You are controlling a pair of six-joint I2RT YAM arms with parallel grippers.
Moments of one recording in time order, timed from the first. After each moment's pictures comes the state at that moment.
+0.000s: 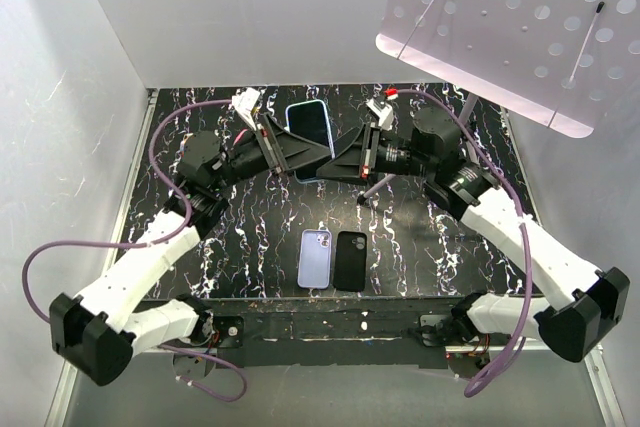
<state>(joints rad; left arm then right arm) -0.53 1.11 0.96 0.36 0.63 -1.21 0.68 1.21 1.19 -0.14 -0.68 1.13</state>
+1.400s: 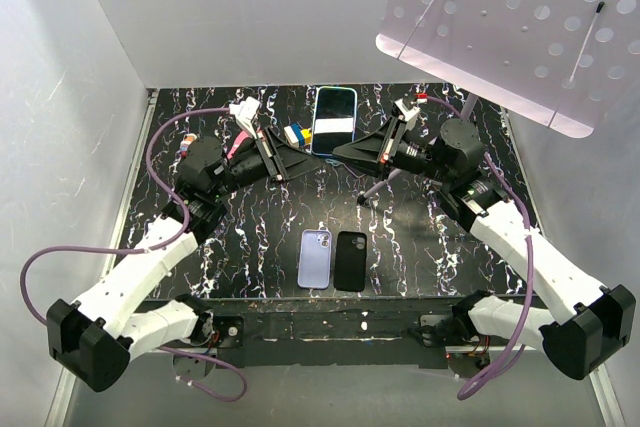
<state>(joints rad) -0.54 1.03 0.91 0.23 0.59 -1.09 0.59 1.10 1.02 0.15 -0.65 1.50</state>
